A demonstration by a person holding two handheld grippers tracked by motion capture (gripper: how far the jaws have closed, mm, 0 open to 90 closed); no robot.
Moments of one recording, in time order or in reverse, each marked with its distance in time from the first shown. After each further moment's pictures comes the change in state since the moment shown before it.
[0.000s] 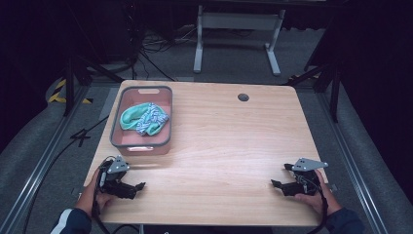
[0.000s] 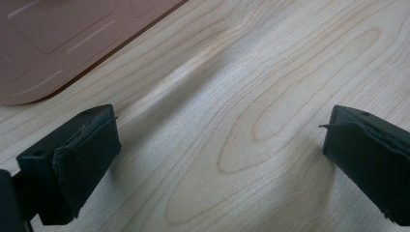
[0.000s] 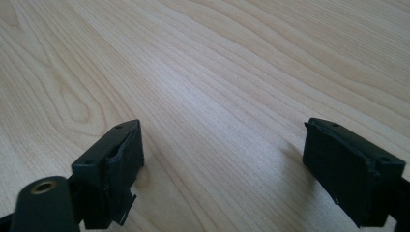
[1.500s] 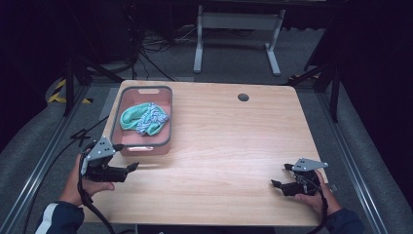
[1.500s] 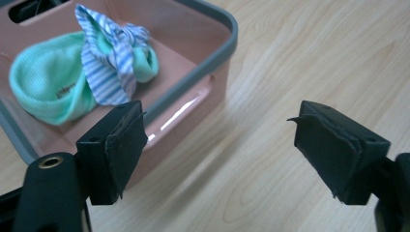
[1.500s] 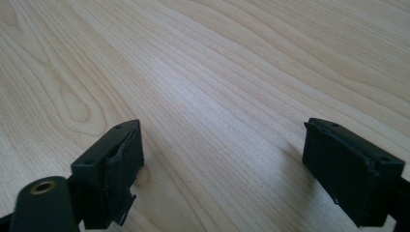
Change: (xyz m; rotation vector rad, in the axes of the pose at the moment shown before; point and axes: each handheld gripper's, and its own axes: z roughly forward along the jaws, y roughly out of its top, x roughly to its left) left arm 0.001 0.072 -0.080 -0.149 0.041 0.083; right arm 0.000 0.000 0.000 0.001 -0.003 0.001
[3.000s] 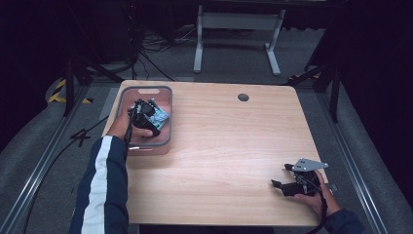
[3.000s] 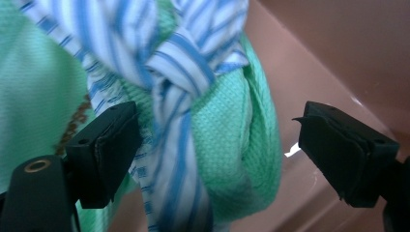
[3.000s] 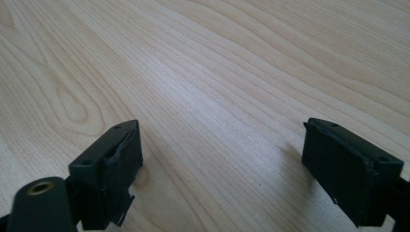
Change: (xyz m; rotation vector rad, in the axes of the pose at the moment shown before) left arm 0.085 0.079 0.179 0.597 0.010 -0.064; right arm 0.001 -0.001 -0.001 0.002 -0.014 0.008
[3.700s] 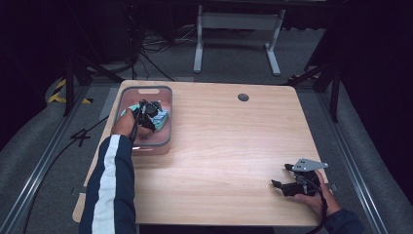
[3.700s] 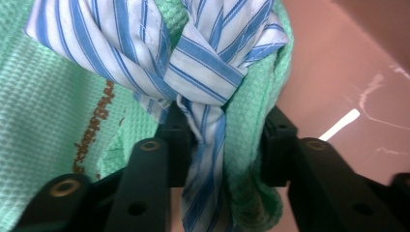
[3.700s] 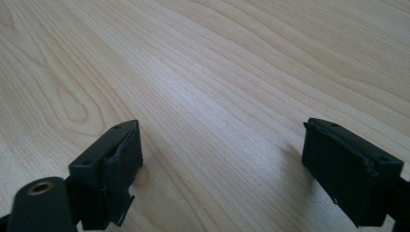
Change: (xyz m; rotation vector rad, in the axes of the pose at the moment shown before) left arm 0.001 0.008 0.009 0.100 0.118 0.027; right arm 0.000 0.000 0.000 0.000 0.001 0.002
